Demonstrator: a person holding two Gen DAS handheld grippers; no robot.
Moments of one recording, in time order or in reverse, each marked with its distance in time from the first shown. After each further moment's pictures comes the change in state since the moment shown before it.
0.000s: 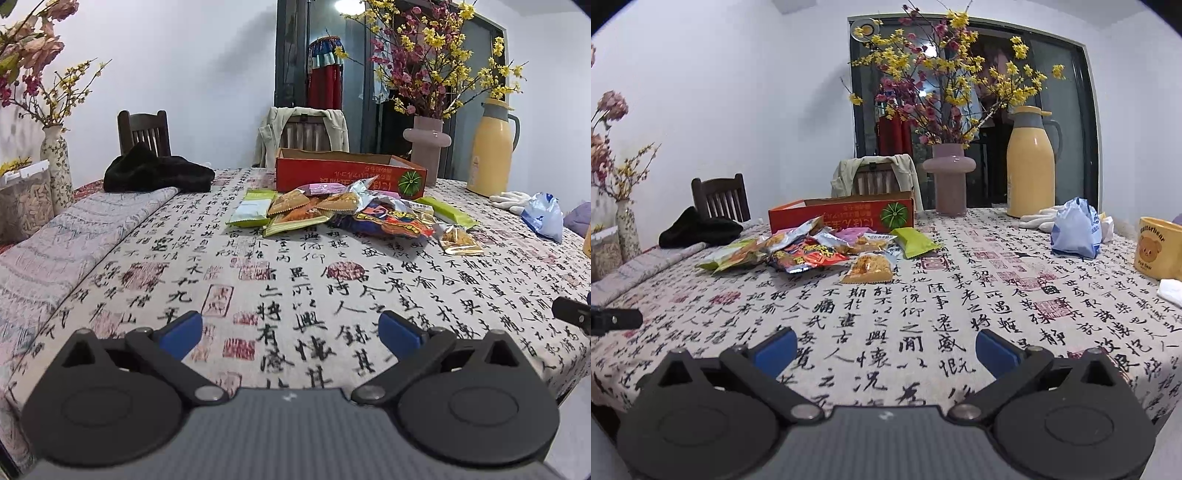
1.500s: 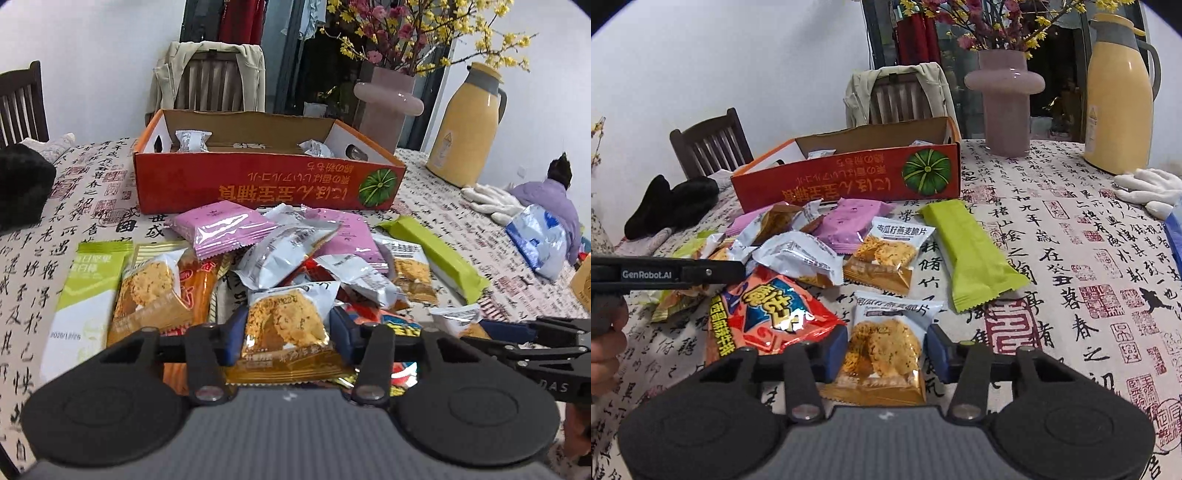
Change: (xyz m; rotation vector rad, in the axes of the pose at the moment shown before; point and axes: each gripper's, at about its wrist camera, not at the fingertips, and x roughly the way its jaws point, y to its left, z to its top) left arm 0.242 -0.038 0.139 0.030 0.241 -0.335; right arm 0.227 0.001 0.106 0.028 0.330 0.112
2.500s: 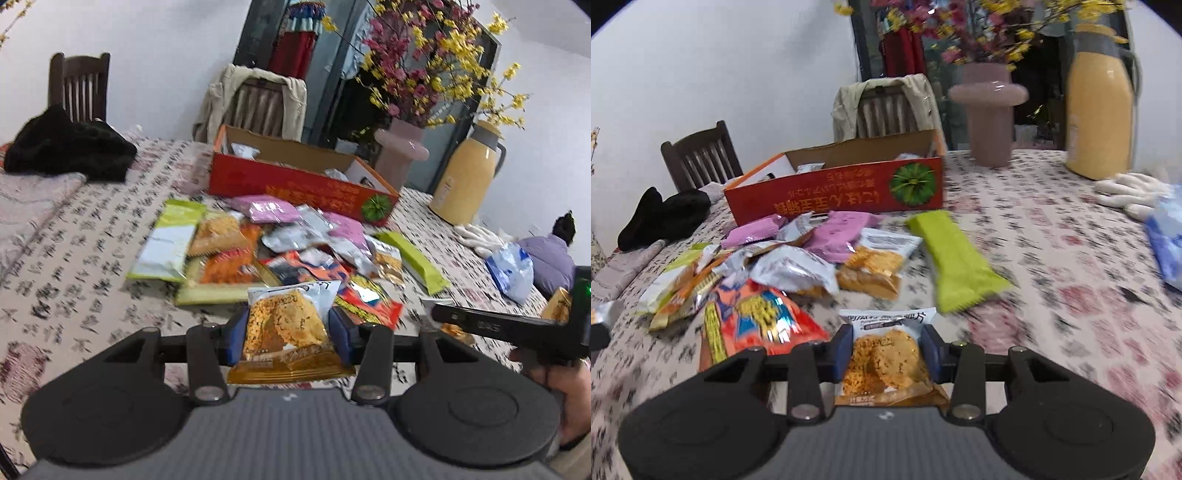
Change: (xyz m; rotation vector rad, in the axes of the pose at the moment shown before) left arm -0.118 -0.004 -0.065 -0.157 -0.100 0.046; right arm -0.031 -0.007 -0.013 0.039 -0.041 -0.059
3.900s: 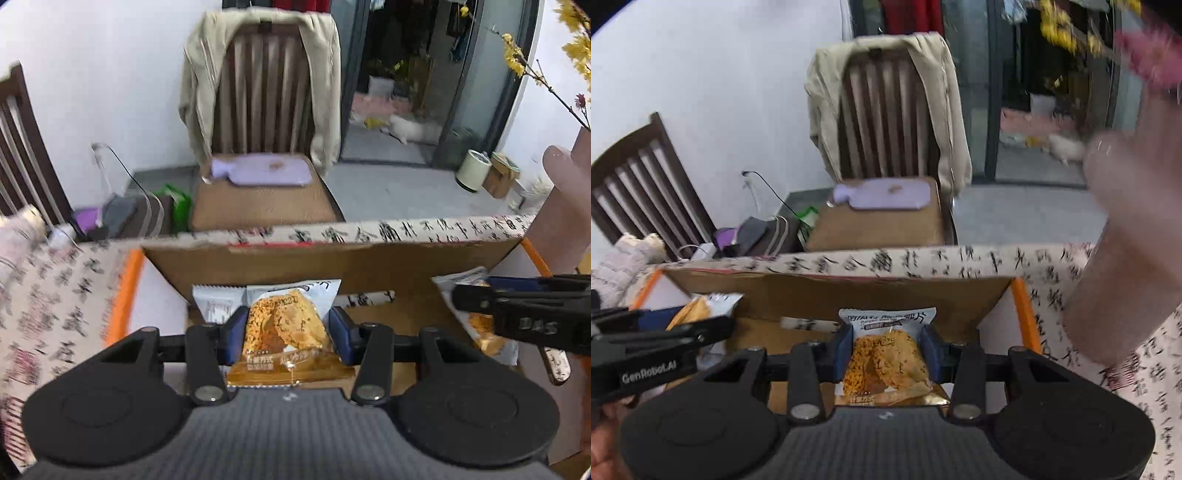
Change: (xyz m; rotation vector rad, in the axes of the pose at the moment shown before) left arm 0.411 0.038 0.292 0.103 0.231 0.146; right arm 0.360 0.021 0.307 -0.047 0.208 -0.033
